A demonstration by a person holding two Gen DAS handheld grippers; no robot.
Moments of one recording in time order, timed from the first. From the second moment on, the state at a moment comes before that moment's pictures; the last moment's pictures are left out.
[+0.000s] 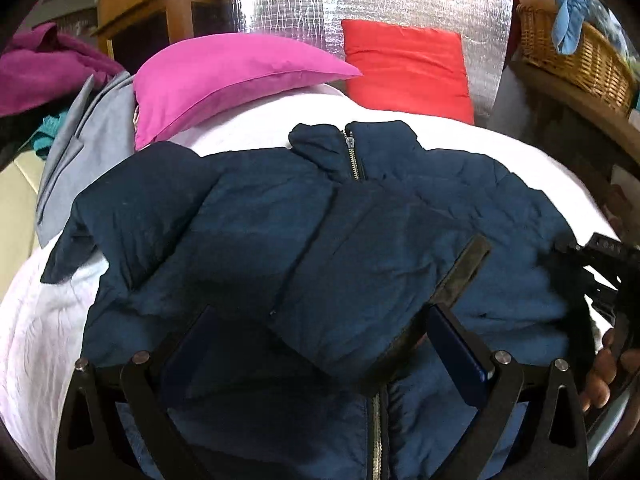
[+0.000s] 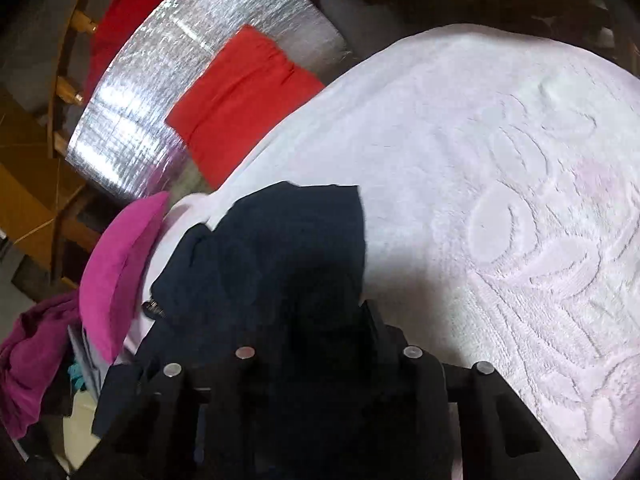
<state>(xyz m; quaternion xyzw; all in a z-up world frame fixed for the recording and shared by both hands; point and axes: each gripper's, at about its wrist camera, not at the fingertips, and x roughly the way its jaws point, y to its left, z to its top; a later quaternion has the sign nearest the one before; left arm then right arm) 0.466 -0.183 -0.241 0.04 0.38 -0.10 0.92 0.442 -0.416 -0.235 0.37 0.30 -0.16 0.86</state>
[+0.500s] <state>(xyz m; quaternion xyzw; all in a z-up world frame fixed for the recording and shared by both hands) 0.499 -0.079 -0.193 -0.11 0.32 -0.03 0.94 0.422 -0.438 -0.253 0.38 0.27 -0.15 0.87</state>
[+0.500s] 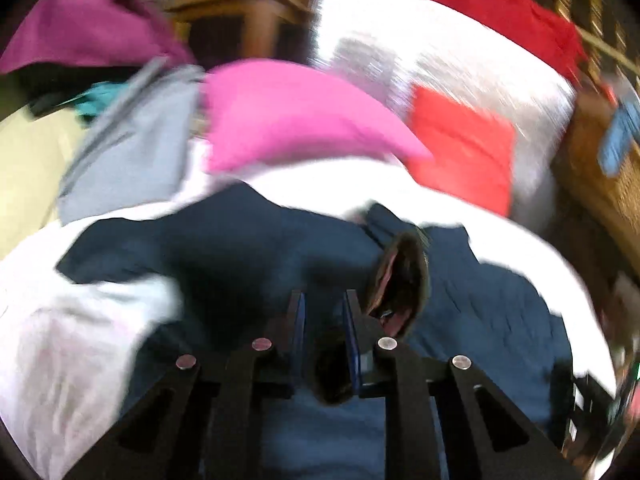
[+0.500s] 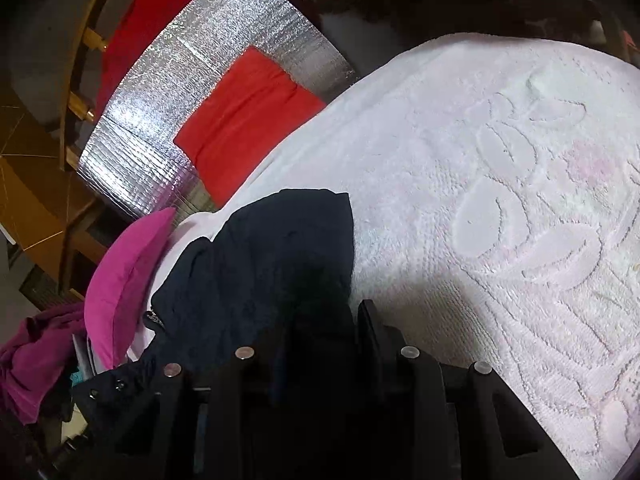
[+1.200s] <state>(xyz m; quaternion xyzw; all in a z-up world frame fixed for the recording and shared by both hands) 0.492 0.125 -0.219 -0.30 0.41 0.15 0.85 0.432 -0.306 -0.164 0.25 0.24 -0.13 0.93</state>
